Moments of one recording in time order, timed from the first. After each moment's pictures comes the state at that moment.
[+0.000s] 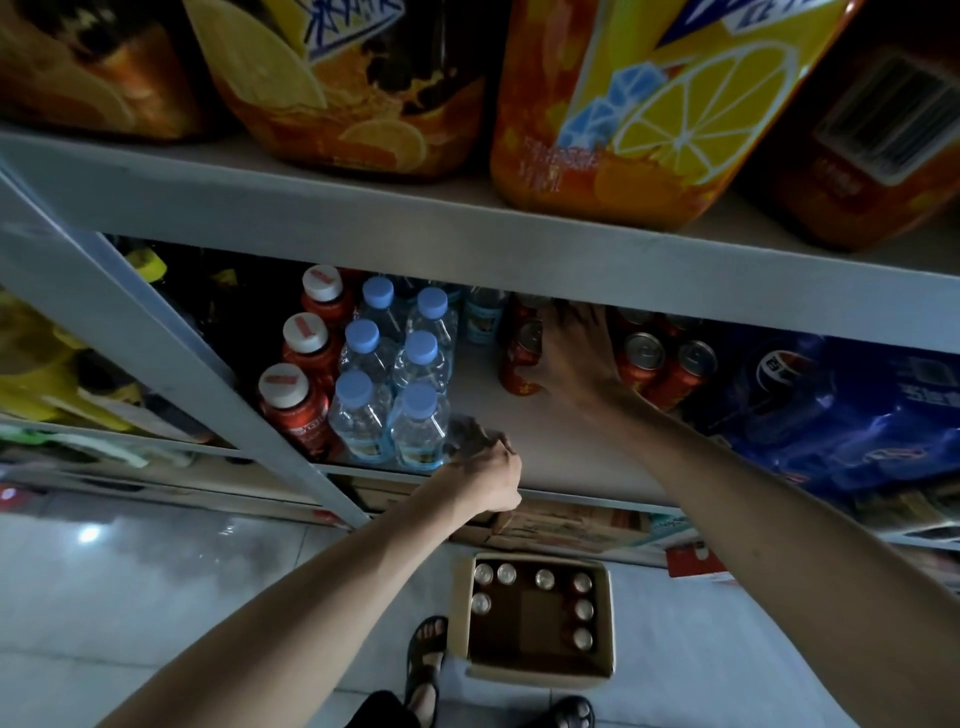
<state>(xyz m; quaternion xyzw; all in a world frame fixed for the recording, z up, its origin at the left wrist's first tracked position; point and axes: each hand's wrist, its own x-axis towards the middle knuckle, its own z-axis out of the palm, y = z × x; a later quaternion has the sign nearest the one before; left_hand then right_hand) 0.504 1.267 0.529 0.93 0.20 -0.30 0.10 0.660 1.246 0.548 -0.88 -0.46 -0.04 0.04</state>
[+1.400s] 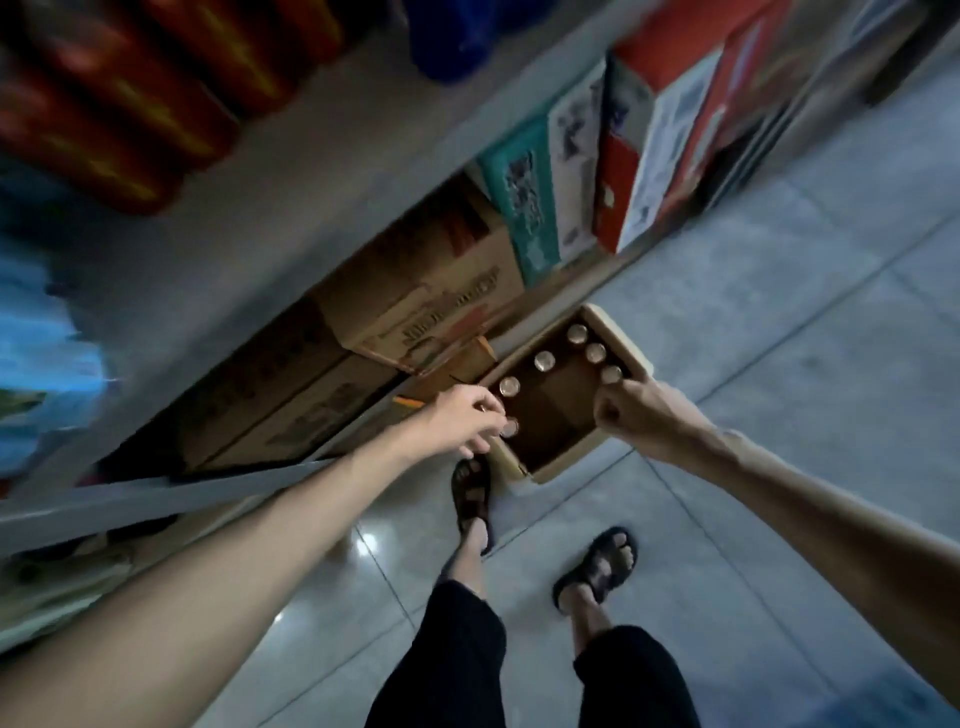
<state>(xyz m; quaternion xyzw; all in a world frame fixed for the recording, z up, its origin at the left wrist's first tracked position) 0.478 1.112 0.307 0.80 0.17 -0.45 0.36 0.488 0.872 0.266 -0.92 -0.13 0.33 0.18</state>
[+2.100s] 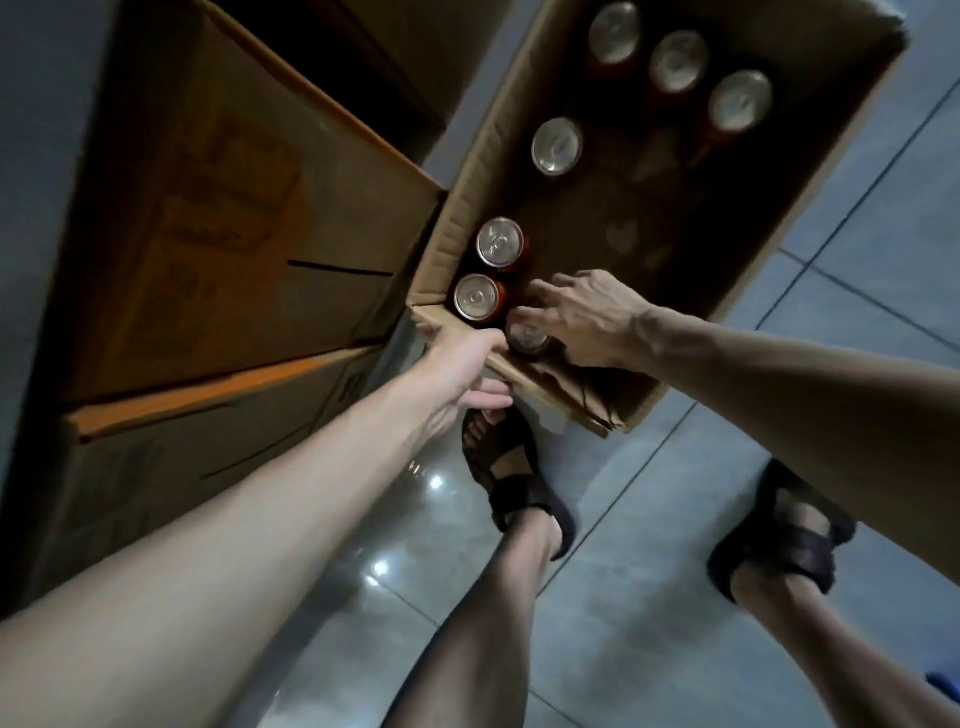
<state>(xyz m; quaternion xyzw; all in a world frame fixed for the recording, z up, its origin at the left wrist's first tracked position) 0.468 1.167 -0.181 0.69 0.38 -0.48 0.38 0.456 1.014 -0.278 -0.91 -0.29 0.29 0.07</state>
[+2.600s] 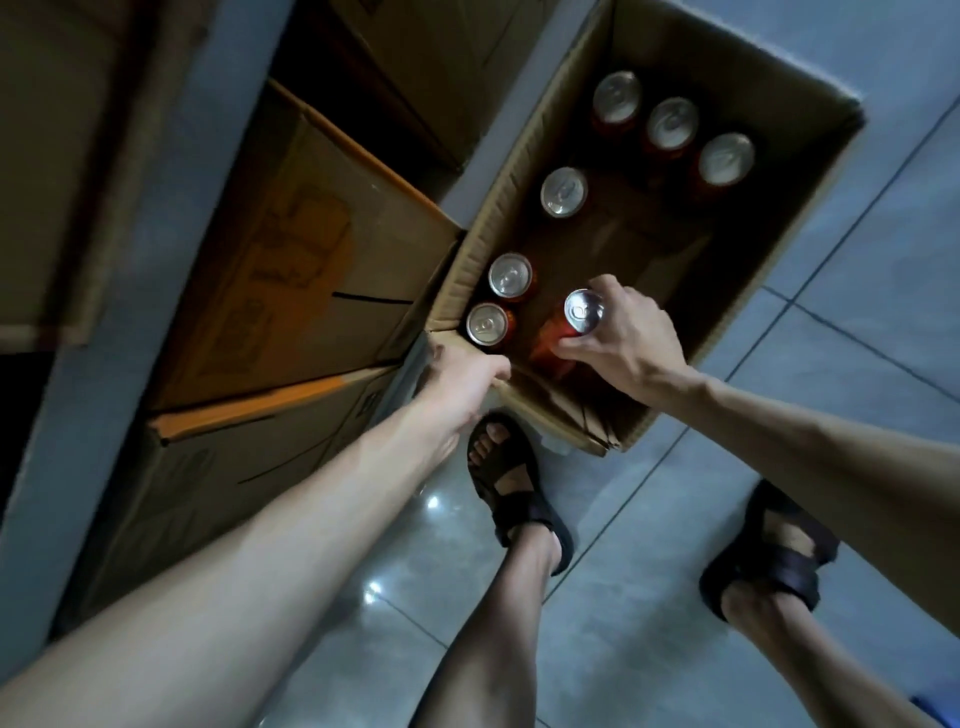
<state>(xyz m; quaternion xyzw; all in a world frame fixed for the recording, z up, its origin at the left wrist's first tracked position) 0.475 1.163 -0.139 0.78 0.33 -0.43 0.31 0.439 1.000 -0.233 -0.87 0.18 0.26 0.38</state>
